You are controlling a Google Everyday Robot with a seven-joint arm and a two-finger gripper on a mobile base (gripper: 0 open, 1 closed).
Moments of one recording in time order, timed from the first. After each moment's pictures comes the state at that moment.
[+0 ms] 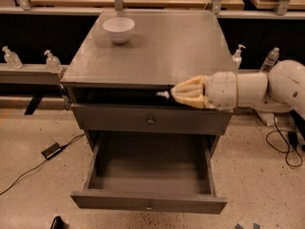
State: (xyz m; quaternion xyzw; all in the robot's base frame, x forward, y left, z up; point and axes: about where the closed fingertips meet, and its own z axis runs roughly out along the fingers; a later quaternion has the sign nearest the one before) arm 0.574 -0.086 0.855 -0.60 0.51 0.26 0.56
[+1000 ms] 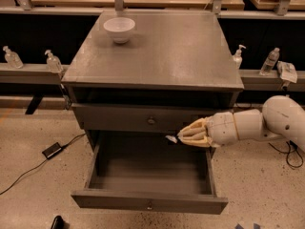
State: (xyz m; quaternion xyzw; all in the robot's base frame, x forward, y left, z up) arm 0.518 -0.107 0.724 -0.65 0.53 0.28 0.47
